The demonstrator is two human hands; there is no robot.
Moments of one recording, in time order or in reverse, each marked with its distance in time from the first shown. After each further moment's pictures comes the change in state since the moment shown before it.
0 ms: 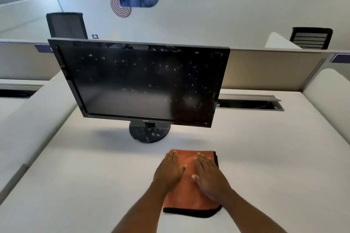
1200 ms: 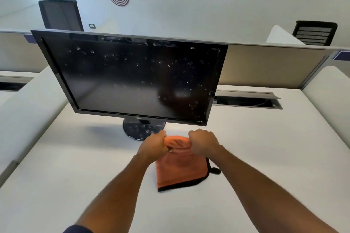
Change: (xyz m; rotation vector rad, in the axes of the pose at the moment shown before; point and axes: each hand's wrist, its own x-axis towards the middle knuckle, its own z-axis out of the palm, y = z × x) left_hand 0.041 -0.010 -0.078 -0.058 0.166 0.075; right_hand 0.090 0.014 -0.113 0.014 -0.256 0.116
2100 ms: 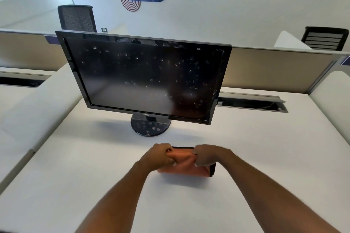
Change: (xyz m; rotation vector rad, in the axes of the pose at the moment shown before) left_hand -0.043 -0.003 0.013 -0.196 -0.230 -0.099; right_hand -0.019 0.004 0.019 0.149 -0.457 -0.155
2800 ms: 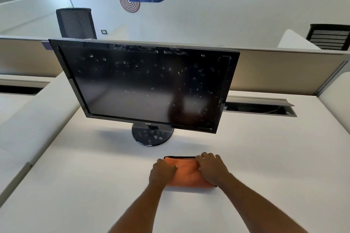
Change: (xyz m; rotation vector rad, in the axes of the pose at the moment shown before) left_hand 0.035 -0.012 0.041 -0.168 0.160 -0.536; right_hand 0.052 0.026 0.060 -0.225 0.405 0.109
